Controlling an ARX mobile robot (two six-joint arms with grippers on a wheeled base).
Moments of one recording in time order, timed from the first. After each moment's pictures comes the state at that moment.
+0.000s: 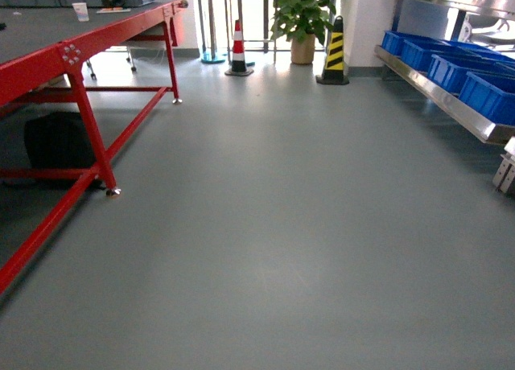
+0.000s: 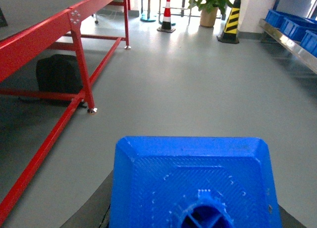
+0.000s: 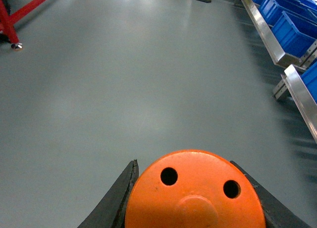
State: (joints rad) left arm -0.01 1.15 0.44 0.57 -0.05 -0.03; right arm 0.01 1.09 0.33 0.39 -0.01 -0.20
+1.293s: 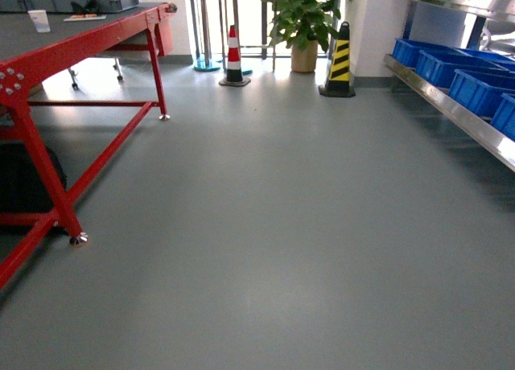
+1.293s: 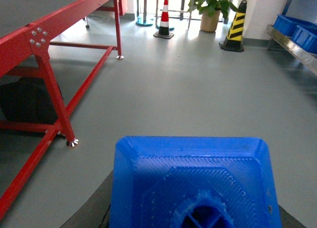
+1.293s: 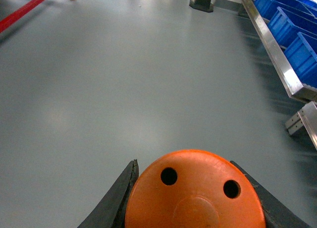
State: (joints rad) left arm -0.01 1.15 0.44 0.57 -0.05 -0.03; right arm 0.01 1.09 0.33 0.39 -0.01 -0.20
